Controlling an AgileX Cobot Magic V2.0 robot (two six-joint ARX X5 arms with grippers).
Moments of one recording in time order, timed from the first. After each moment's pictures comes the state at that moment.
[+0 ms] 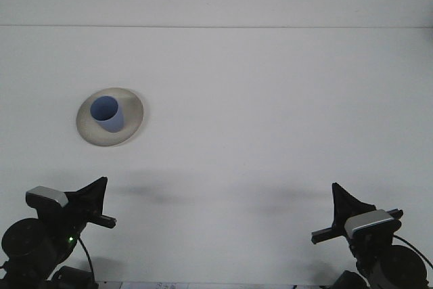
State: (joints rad) left arm -0.21 0.29 0.65 -0.49 0.14 -0.20; right arm 0.72 0.19 0.63 -0.62 0.44 0.10
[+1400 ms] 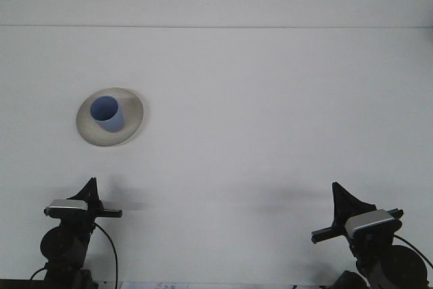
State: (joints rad) left arm -0.06 0.01 0.03 -0.04 -0.08 0.09; right arm 0.72 0.19 0.63 -0.61 0.44 0.10
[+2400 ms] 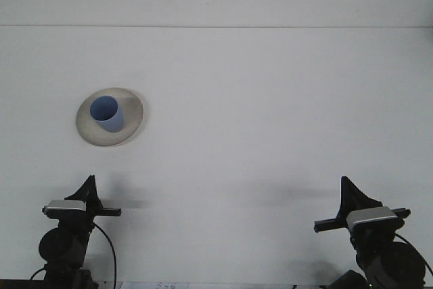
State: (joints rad) left arm -0.06 0.00 0.03 0.00 -0.08 0.09; right arm 0.53 0.19 0.57 -0.50 0.38 0.02
